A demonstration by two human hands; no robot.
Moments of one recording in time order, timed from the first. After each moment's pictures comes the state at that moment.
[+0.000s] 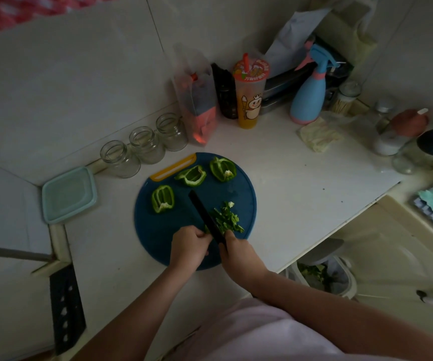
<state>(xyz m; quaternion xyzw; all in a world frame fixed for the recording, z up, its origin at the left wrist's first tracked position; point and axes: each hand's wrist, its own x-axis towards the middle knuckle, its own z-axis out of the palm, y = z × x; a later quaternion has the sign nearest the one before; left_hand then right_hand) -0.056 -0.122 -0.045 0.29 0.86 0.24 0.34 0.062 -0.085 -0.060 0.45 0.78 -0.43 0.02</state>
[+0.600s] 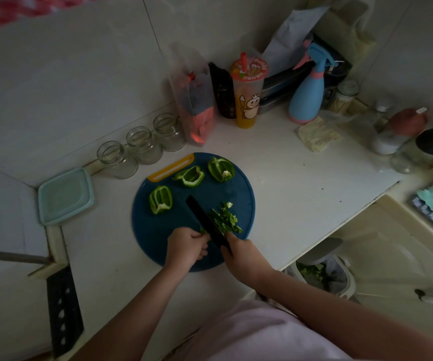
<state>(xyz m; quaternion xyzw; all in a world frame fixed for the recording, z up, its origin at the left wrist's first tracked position) -0.063 -0.122 -0.051 0.21 0.83 0.30 0.42 0.074 -0.078 -0.060 0.43 0.80 -0.43 0.03</state>
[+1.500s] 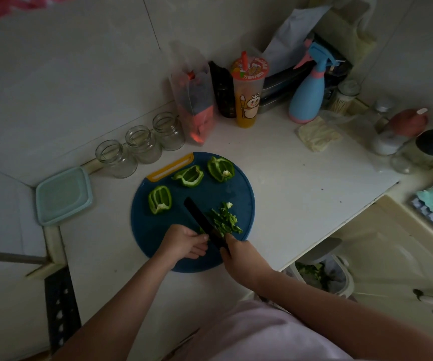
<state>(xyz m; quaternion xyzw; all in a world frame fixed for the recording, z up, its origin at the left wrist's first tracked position) -0.086 -0.118 -0.053 0.23 0.78 0.26 0.52 0.072 -0.079 -0.058 0.43 0.80 -0.43 0.04</state>
